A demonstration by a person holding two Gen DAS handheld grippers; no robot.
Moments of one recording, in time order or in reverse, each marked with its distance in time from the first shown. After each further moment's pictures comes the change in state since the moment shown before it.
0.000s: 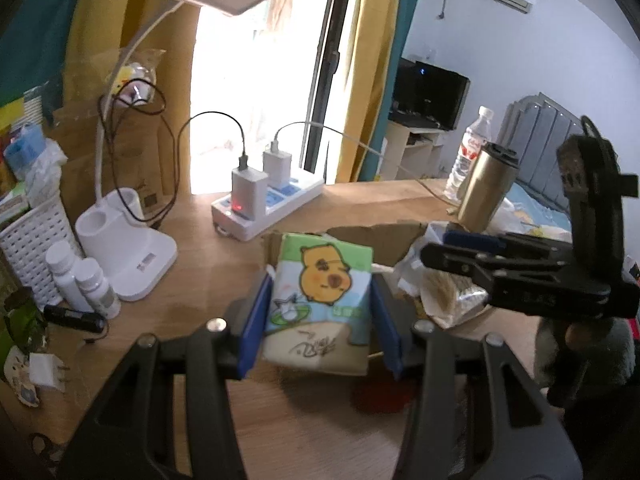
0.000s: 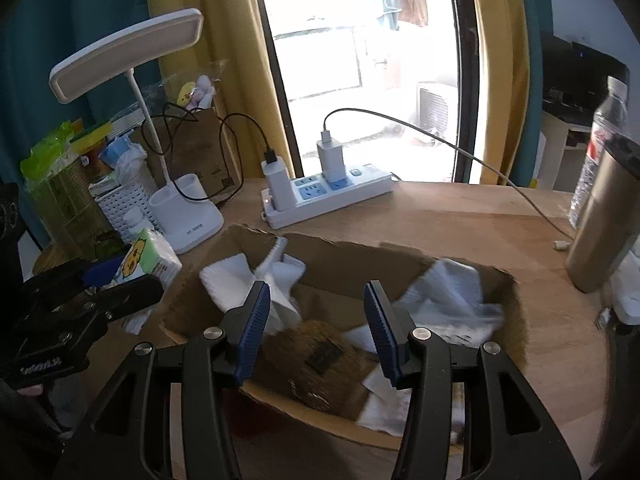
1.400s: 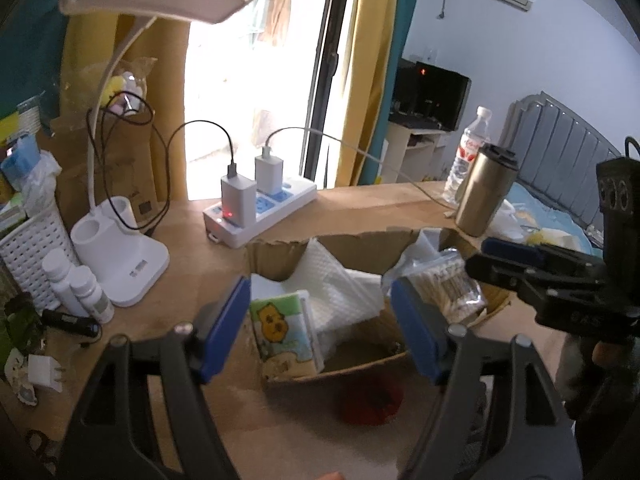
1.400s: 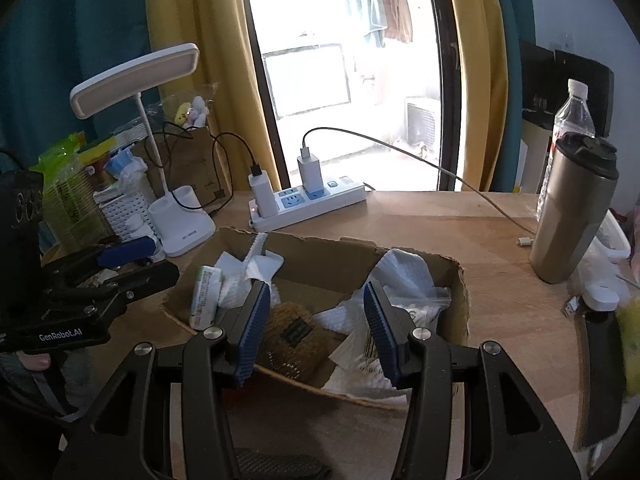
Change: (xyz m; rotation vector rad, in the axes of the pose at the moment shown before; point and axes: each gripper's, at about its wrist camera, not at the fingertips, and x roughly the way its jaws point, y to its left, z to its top) left arm 0.004 -0.018 0.007 0.008 -0.008 0.017; right arm -0.043 -0.012 -0.016 0.008 -0.065 -0.033
